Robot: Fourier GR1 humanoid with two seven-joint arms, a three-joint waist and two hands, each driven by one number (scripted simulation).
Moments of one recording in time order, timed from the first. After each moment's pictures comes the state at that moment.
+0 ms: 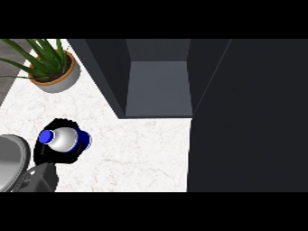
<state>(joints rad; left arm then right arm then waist) -0.31 0.17 0.35 -0.61 0.15 -0.40 -0.71 0.85 -0.29 -0.32 -2.36 -0.62 0.52 -0.16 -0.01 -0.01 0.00</state>
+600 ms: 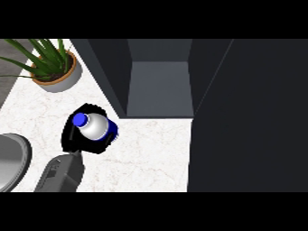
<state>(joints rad) -0.28 0.02 0.14 -0.97 0.20 -0.23 -0.50 0.84 -0.31 -0.33 -2.36 -0.65 0.50 -0.16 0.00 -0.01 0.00</state>
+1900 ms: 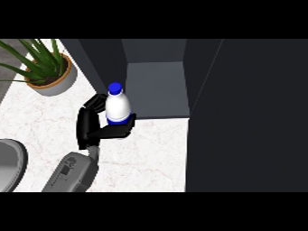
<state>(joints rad) -0.28 0.07 -0.23 -1.19 0.20 0.55 -0.27 0.83 -0.36 -0.32 -2.34 -0.70 0.53 -0.20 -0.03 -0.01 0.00</state>
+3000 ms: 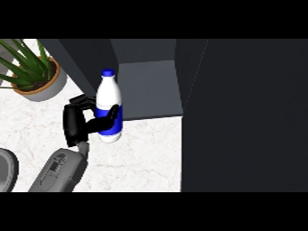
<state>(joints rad) -0.30 0.14 -0.21 -1.19 0.13 0.69 -0.25 0.77 -0.41 -0.29 -2.31 -0.73 0.55 -0.21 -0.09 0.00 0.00</state>
